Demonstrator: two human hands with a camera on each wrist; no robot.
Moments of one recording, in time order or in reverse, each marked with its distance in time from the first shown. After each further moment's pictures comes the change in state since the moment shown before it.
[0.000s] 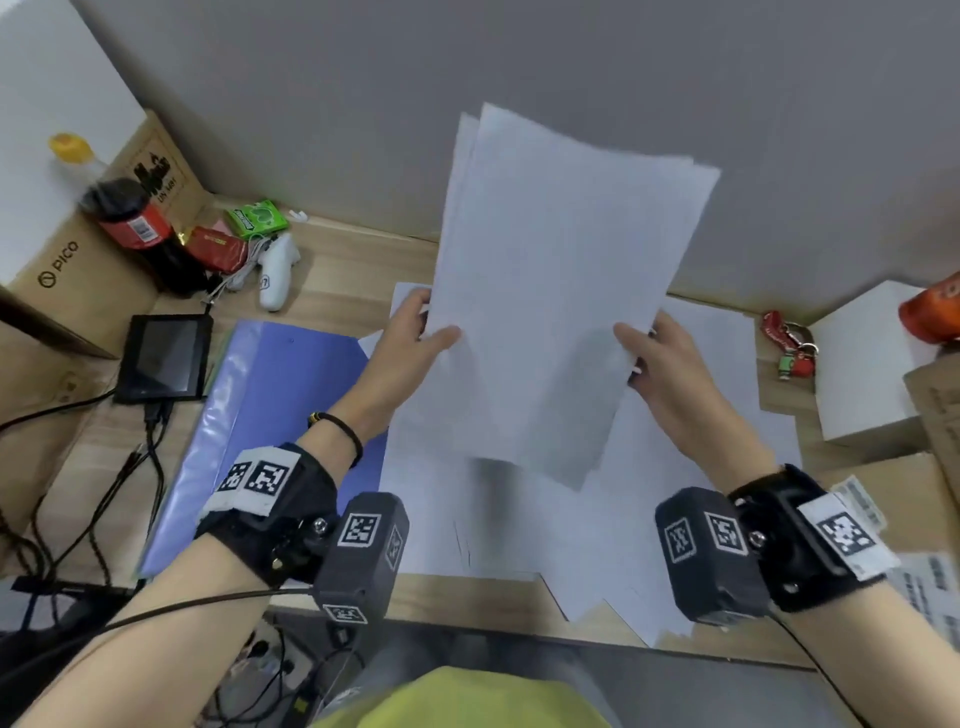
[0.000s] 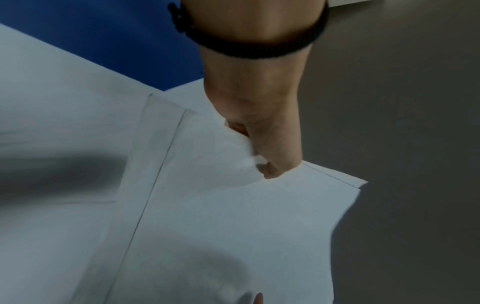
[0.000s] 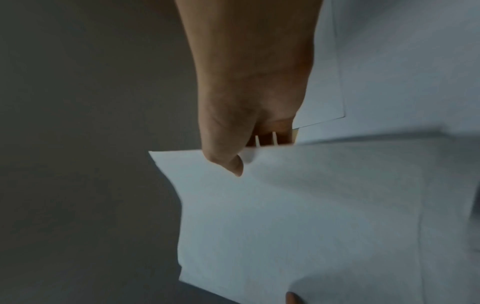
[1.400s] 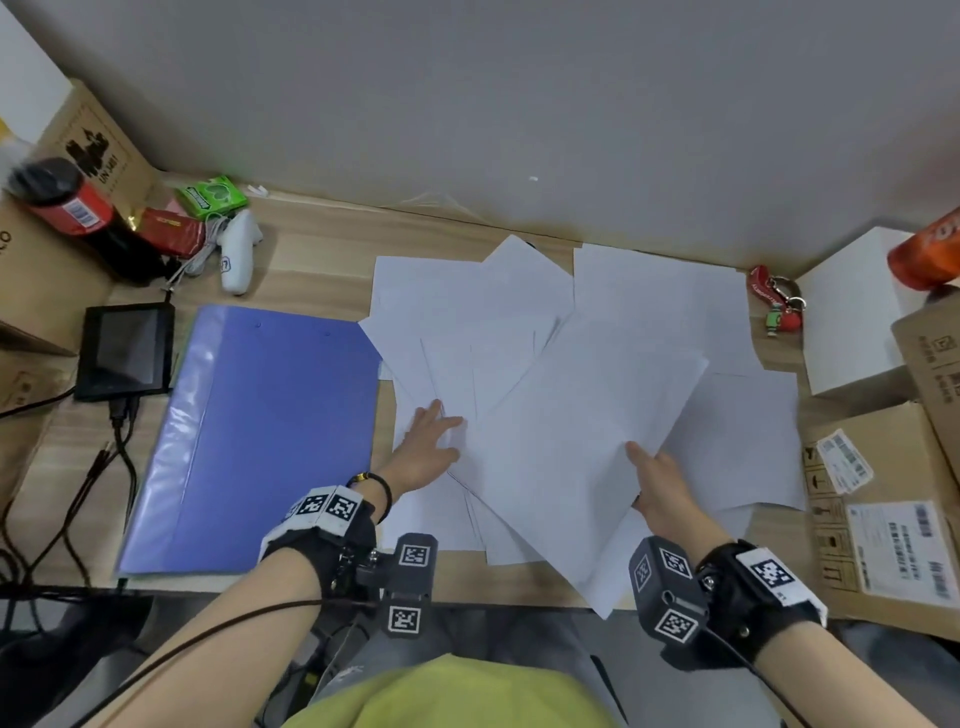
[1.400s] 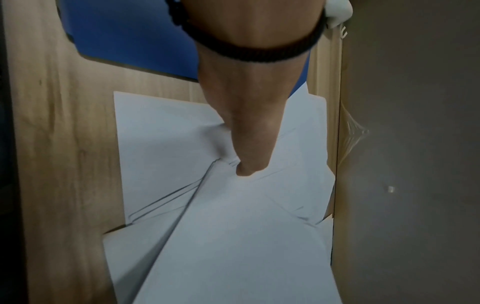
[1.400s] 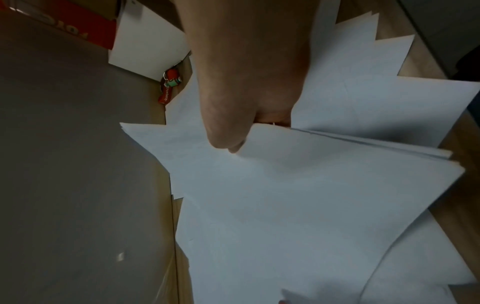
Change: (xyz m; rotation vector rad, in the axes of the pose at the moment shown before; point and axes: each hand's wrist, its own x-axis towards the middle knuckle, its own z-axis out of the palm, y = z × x) left_hand -0.023 -0.141 0.034 0.595 -0.402 -0.397; right_hand -0.033 0.175 -0.063 0.026 0.420 0.540
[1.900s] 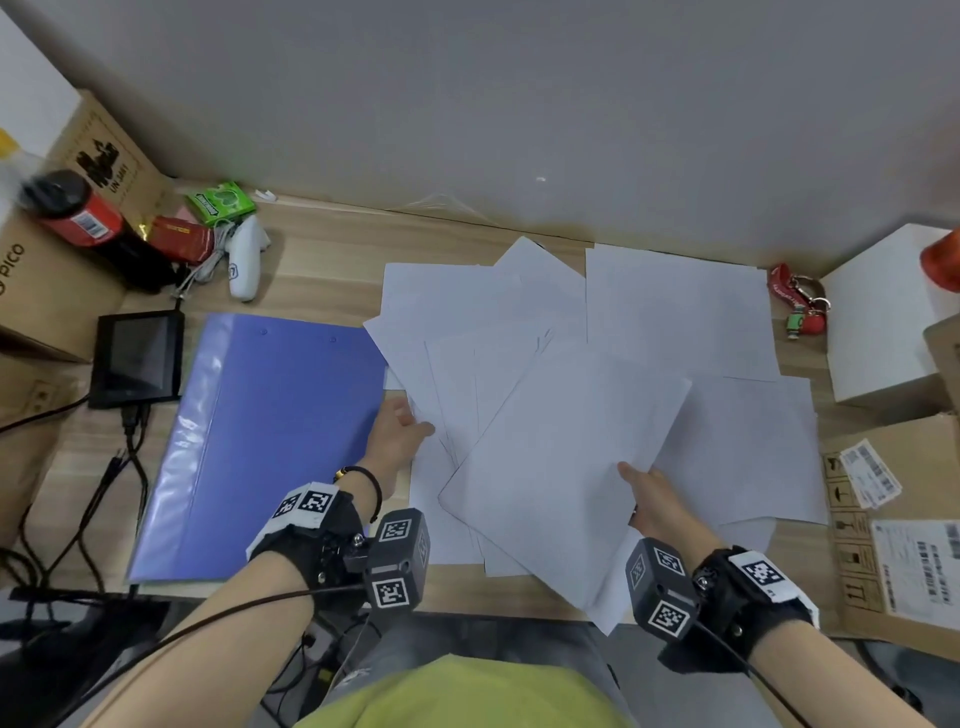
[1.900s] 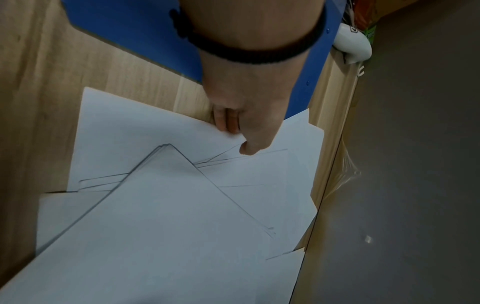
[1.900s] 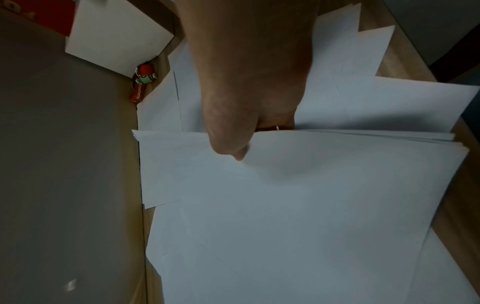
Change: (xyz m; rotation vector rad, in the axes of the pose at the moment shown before) left_hand 0.015 -0.009 -0.022 -0.623 0.428 -0.264; right_hand 0.027 0.017 0.007 -0.033 -0.073 0.144
